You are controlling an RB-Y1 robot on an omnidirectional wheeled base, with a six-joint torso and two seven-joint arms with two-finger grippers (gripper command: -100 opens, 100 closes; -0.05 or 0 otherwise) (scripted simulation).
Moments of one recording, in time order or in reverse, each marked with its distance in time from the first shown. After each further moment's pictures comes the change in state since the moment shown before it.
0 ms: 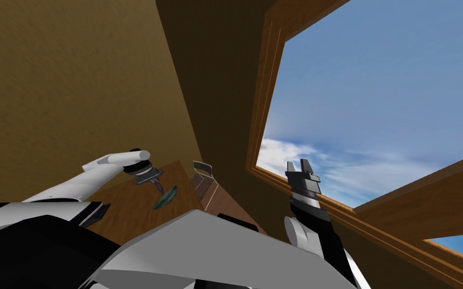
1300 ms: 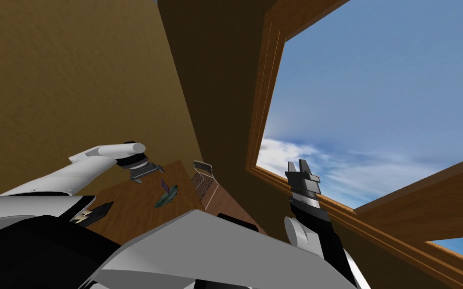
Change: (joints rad) left arm -0.007 0.088 0.043 -0.015 0.050 0.084 0.002; right arm 0.002 0.000 0.000 0.001 0.000 0.001 0.000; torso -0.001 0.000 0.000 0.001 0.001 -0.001
